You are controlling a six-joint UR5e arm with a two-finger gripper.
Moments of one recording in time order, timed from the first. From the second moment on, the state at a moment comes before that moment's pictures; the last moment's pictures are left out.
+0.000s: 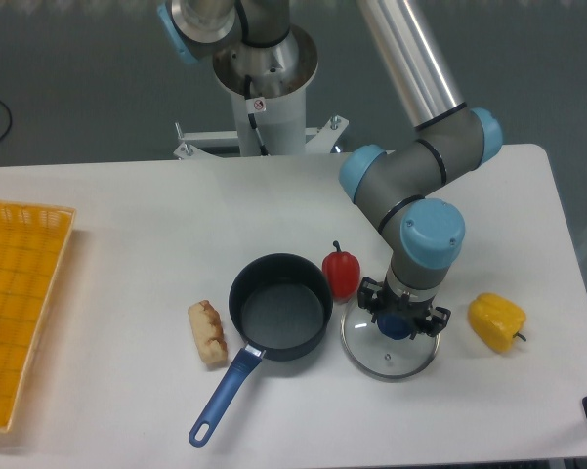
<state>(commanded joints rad) 2.61 -2.15 -1.53 -1.00 1.51 0.98</state>
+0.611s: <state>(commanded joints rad) 2.61 -2.15 -1.53 -0.99 1.52 0.99</state>
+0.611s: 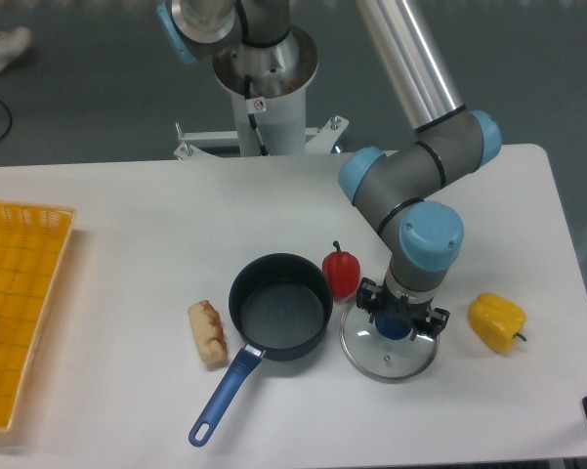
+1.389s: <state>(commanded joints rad) 2.61 -2.03 -1.52 -1.00 1.56 1.14</state>
